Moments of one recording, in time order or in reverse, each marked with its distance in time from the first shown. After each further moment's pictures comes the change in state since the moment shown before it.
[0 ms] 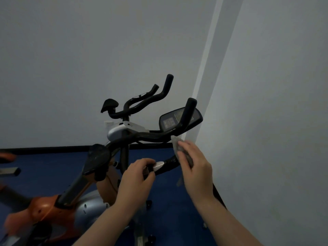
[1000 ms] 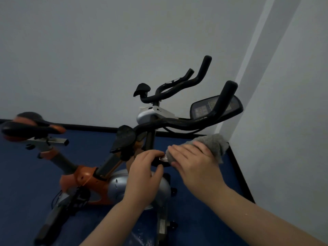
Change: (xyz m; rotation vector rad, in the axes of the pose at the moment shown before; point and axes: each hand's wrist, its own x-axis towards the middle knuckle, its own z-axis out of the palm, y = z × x) left_hand -0.026 -0.011 -0.009 0.075 0.187 -0.030; right_hand 0.004 0.008 0.028 -0.549 -0.429 -0.672
